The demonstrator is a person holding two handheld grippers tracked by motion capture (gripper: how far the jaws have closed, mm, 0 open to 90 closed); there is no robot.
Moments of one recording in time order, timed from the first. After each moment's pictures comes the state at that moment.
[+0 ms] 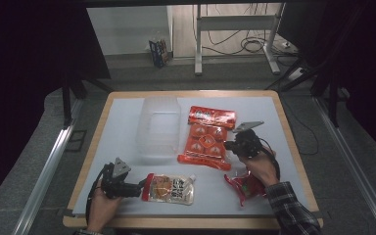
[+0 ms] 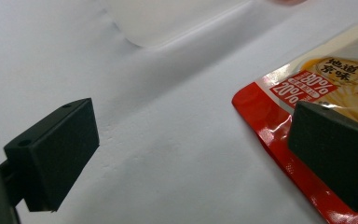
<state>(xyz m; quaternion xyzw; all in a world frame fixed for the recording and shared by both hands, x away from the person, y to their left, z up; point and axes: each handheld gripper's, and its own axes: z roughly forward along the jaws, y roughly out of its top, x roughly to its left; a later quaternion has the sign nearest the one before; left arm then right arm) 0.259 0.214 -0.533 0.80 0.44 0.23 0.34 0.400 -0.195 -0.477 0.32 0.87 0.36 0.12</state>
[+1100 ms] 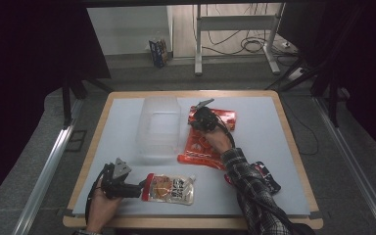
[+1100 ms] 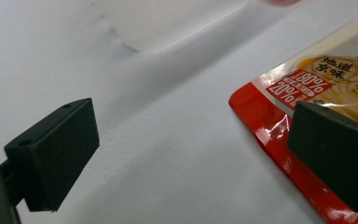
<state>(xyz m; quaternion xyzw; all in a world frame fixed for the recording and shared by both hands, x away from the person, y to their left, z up) 0.258 0.212 -0.532 0.81 0.43 0.23 0.34 0.509 -0.073 -0.512 0.29 0.88 0.34 0.14</state>
